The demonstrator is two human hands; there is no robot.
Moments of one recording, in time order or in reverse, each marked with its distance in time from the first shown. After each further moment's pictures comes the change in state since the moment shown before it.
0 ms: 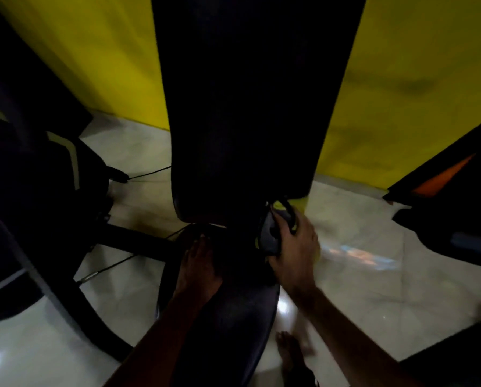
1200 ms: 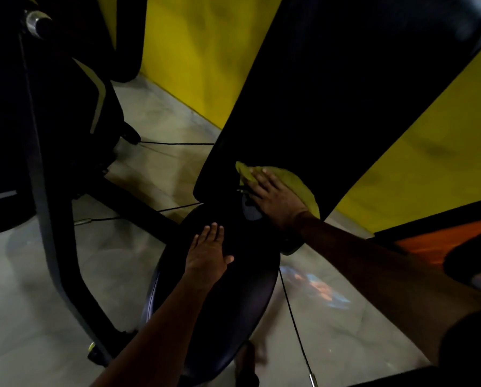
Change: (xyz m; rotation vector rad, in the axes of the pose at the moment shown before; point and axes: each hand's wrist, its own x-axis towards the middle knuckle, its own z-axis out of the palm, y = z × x) left_hand -0.008 -0.001 0.019 -0.152 0.003 -0.108; right_hand 0.120 -0.042 0.046 -1.043 -0.406 -1.169
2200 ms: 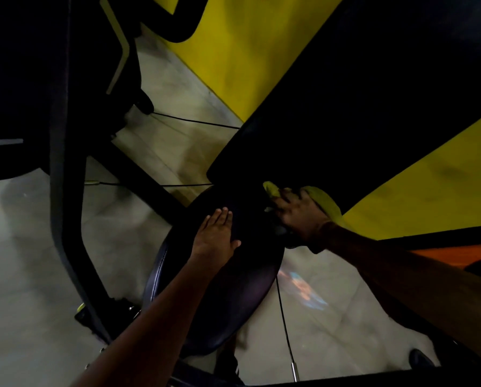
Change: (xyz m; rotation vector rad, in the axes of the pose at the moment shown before) left_hand -0.016 -0.004 0.004 -0.079 0.090 0.033; right_hand -0.037 -0.014 0.014 0.132 -0.230 -0.129
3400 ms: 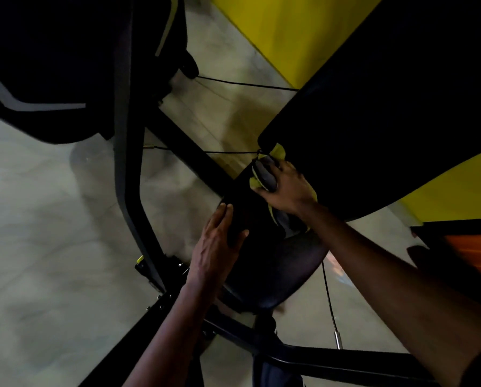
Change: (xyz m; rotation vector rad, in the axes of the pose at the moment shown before) left_hand -0.129 -0.069 -0.006 -0.480 0.260 -0.202; right_hand 0.080 -0.122 -0.073 0.982 0.159 0.346
